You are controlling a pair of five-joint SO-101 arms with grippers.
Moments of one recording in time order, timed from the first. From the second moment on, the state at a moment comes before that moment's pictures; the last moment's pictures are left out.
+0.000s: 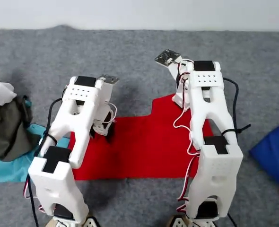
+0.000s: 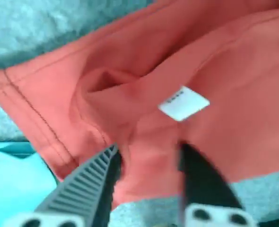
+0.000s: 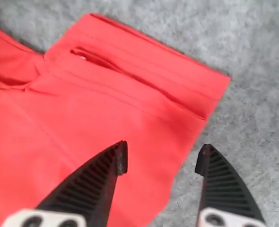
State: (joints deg) left arm 5.4 20.2 1.5 94.5 -4.6; right arm -4.2 30.3 -22.2 81.5 41.2
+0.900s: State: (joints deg) left arm -5.6 29.2 -8.7 94.5 -4.4; right arm -4.1 30.3 -22.2 82.5 41.2
